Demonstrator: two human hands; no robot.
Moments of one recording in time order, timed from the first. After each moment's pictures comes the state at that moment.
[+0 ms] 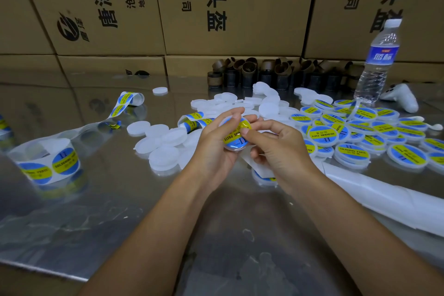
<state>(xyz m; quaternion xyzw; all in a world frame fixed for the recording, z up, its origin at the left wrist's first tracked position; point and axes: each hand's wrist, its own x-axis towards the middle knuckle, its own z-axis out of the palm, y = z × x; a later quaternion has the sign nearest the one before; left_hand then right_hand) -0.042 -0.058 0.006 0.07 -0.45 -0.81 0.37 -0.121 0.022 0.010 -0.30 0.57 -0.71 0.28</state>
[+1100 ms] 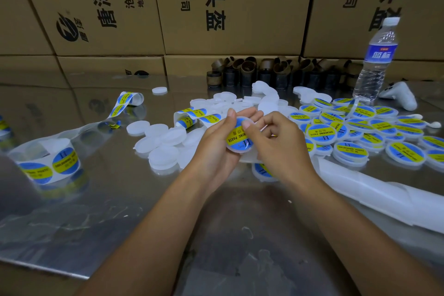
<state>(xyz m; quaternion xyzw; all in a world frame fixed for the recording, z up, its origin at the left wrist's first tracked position) -0.044 -0.055 0.002 0.04 -0.46 -0.82 0.33 -0.126 0.024 0.004 -0.41 0.69 -0.60 0.03</state>
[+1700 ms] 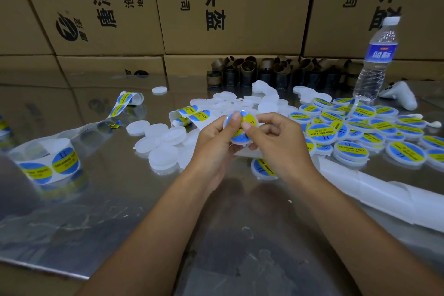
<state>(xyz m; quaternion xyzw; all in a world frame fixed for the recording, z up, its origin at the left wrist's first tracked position) -0.042 -0.058 -0.004 0.14 -0.56 -0.73 0.38 -0.125 0.023 0.009 -0.40 0.63 -0.66 0.13</state>
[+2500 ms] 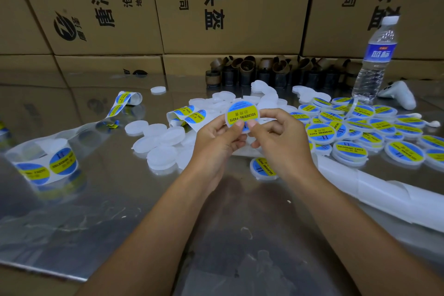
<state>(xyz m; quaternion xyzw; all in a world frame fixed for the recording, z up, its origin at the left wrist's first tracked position) -0.043 -0.055 -0.004 0.16 -0.57 -0.70 0.40 -0.127 0.026 0.010 -0.39 0.63 -0.66 0.09</state>
